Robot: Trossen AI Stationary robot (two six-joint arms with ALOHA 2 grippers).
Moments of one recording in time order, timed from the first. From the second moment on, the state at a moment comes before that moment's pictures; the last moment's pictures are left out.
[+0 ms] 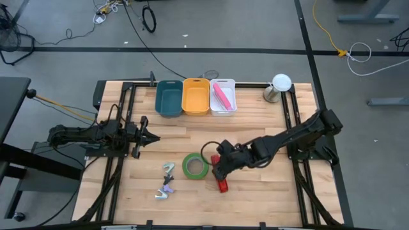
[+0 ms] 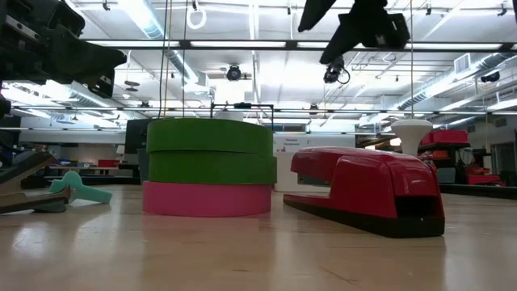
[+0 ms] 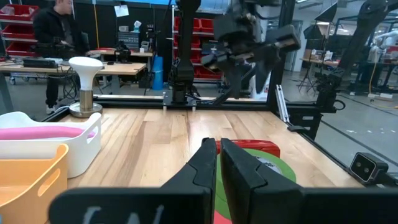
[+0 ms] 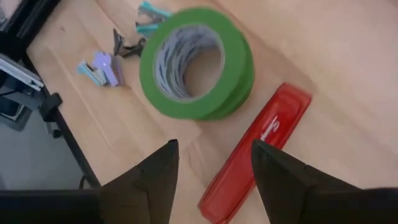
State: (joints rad) left arm -0.03 0.01 0.01 0.05 0.04 -0.07; right arm 0.38 1.70 1.41 -0.72 0.22 1.12
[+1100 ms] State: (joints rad) left arm -0.03 0.01 0.01 0.05 0.04 -0.07; right arm 0.32 1.76 1.41 -0.78 0.13 1.16
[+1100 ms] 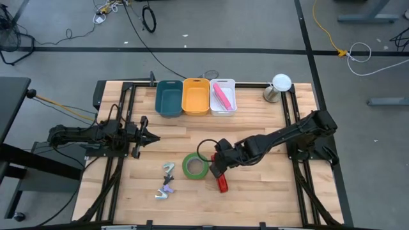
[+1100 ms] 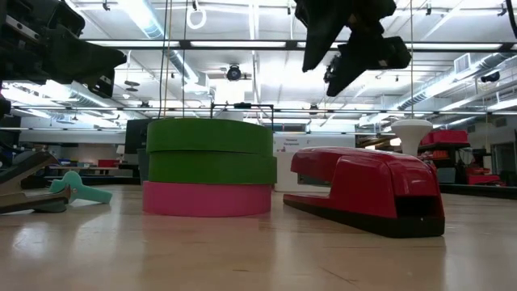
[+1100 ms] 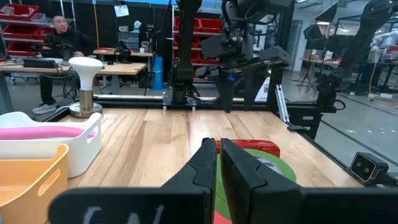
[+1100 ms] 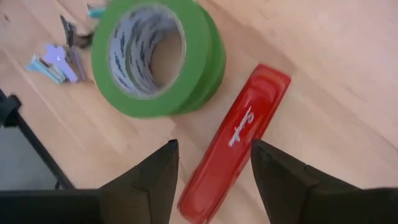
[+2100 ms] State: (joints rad) left arm -0.03 0.01 0.01 0.05 0.04 -0.07; right arm 0.40 1.85 1.49 -0.78 0.07 1.19
